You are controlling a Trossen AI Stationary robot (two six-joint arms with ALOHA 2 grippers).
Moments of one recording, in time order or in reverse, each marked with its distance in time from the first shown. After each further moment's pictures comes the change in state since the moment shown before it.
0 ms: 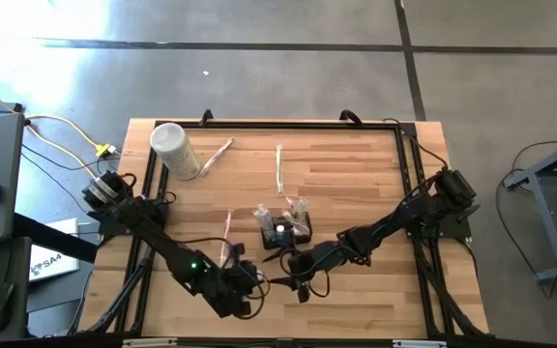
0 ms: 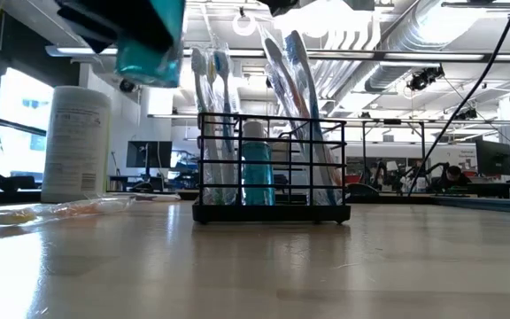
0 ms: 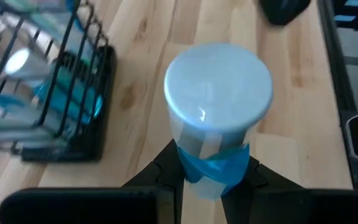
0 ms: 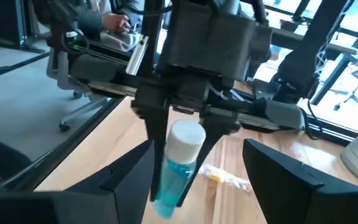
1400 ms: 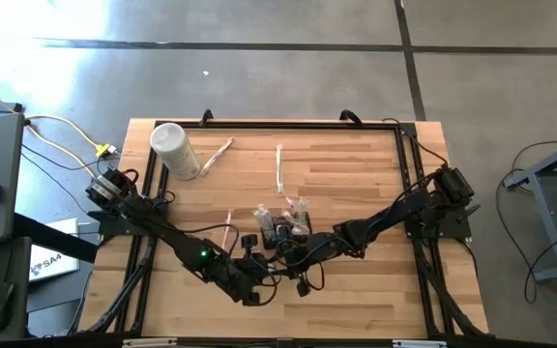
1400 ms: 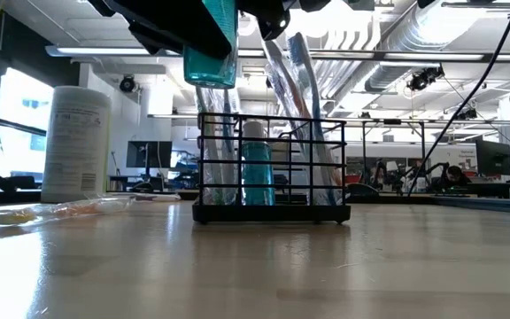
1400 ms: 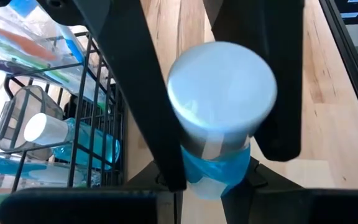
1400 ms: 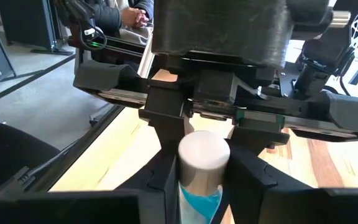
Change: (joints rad) left arm 0.106 0.001 0.000 0.105 0.059 0.246; right arm -0.062 0.000 0.000 -0.051 -0.152 0.087
